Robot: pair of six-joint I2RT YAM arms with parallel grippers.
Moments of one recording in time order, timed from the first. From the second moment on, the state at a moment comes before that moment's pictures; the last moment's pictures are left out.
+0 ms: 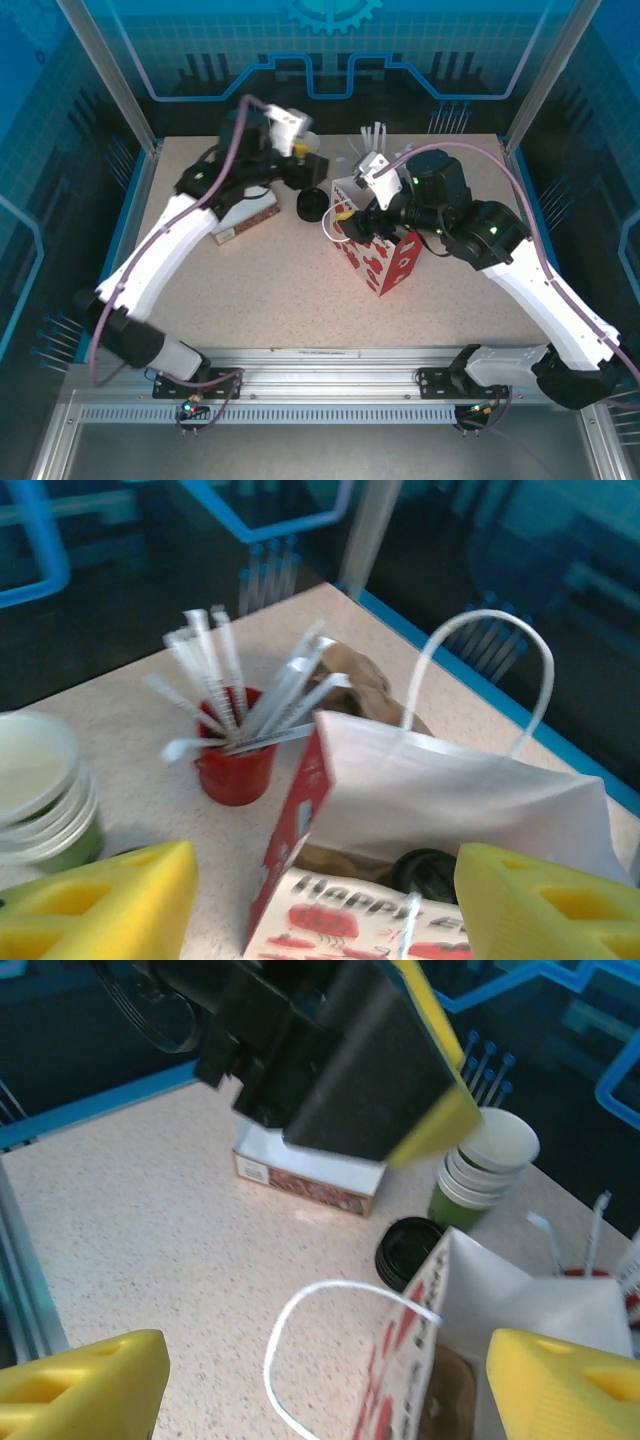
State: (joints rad) left arm -0.42 1.44 1.57 -0.53 0.32 -0.15; right arm 0.75 1.23 1.58 -0.83 -0.11 -0.15
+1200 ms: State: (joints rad) left arm -0.03 1.63 1.19 -0.42 0.03 -0.32; right arm 0.86 1.43 1.54 -0.67 -0.07 -0.14
